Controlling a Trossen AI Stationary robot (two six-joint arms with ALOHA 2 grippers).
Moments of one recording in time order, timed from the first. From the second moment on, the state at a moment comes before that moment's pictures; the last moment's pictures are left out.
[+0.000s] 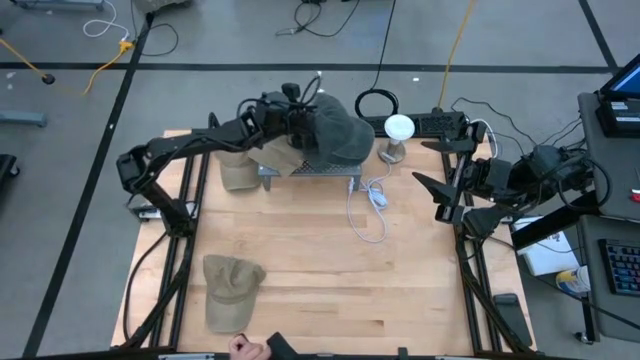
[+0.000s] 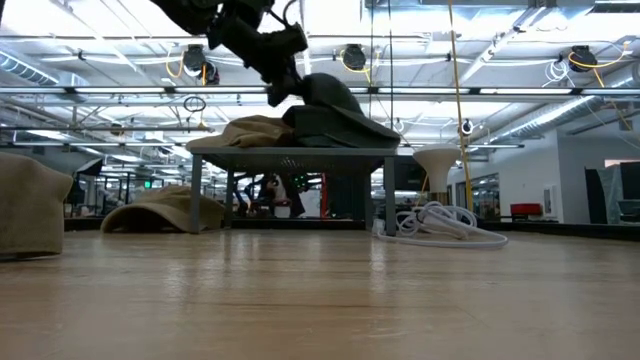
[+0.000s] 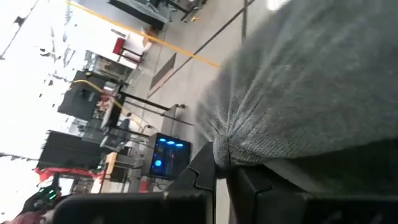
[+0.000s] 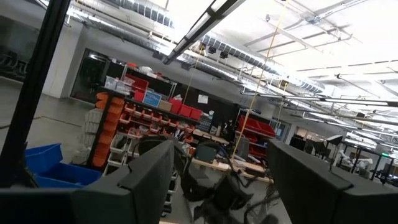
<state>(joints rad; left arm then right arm) 0.50 1.60 1.28 0.03 -0.23 0.99 0.42 0.93 1.25 0.09 0.57 -0.54</state>
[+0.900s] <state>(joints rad) 0.50 1.58 1.28 -0.25 -0.24 0.85 0.42 0.93 1.25 0.06 0.58 -0.48</state>
